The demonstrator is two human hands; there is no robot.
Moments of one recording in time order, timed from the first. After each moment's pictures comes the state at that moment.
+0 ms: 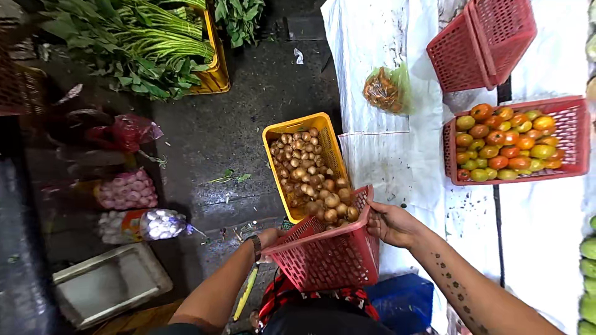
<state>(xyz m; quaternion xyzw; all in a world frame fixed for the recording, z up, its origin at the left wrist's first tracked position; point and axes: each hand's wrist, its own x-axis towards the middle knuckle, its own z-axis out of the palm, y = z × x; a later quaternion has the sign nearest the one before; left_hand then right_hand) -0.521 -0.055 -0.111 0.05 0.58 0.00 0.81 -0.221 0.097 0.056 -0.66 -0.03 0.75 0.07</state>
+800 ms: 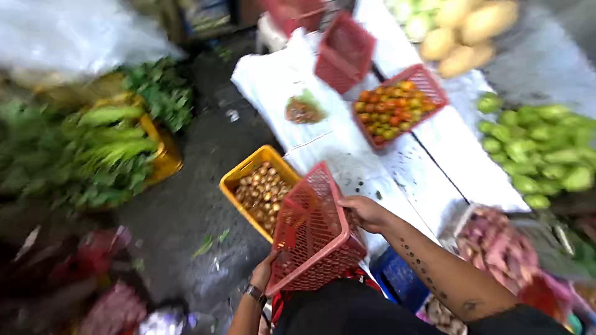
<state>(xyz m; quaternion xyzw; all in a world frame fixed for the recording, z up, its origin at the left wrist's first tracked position) -0.459 -0.122 -0.031 0.09 0.61 0.21 0.76 -0.153 -0.021 0.137 -0.64 -0.26 0.70 0.19</state>
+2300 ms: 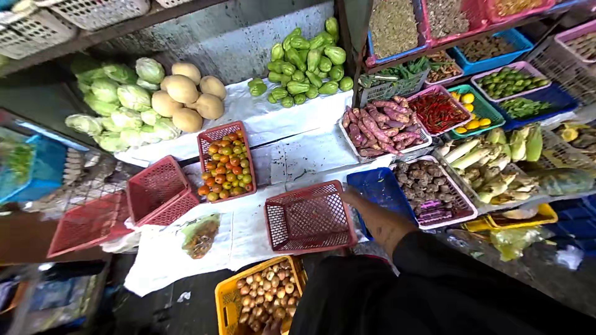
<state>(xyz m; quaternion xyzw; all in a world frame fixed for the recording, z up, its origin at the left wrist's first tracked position) -0.349 -0.008 -0.054 0.67 0.59 -0.22 0.39 0.155 -0.244 0.009 -0.87 0.04 0.39 0.29</state>
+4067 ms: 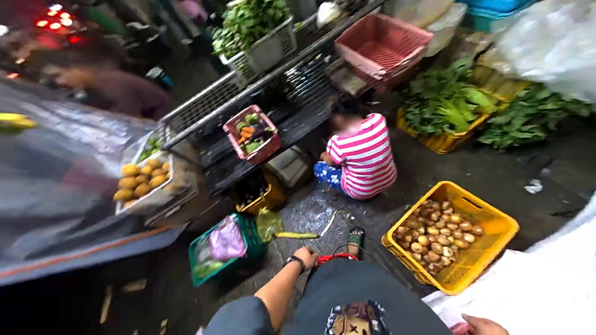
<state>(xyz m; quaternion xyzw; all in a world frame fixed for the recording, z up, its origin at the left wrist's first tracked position) -0.276 -0.436 -0.001 -0.07 0.87 0.15 0.47 -0.023 0.047 -0.075 -0.51 -0.70 0.42 -0.28</state>
